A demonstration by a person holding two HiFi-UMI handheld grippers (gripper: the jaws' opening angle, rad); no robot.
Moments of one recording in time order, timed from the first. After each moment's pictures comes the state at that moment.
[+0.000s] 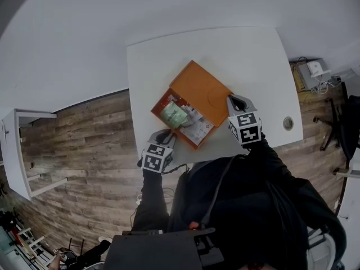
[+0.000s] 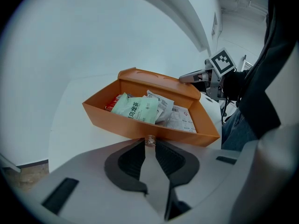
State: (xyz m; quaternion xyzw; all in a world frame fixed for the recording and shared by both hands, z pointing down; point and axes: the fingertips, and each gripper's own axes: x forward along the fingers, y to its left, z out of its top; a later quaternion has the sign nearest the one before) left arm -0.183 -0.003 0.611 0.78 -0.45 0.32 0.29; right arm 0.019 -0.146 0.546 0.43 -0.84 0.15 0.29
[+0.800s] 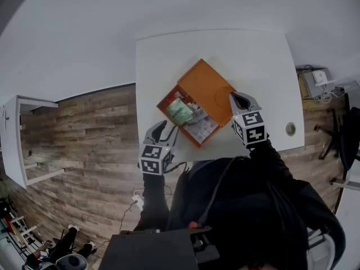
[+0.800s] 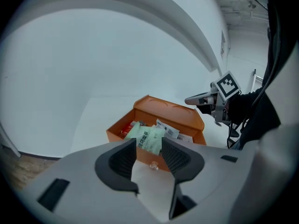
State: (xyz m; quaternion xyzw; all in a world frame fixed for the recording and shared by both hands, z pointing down) left arm -0.201 -0.023 0.541 0.76 -0.55 0.21 0.27; right arm -0.005 -0.151 0.518 0.40 -0.86 0.14 0.27
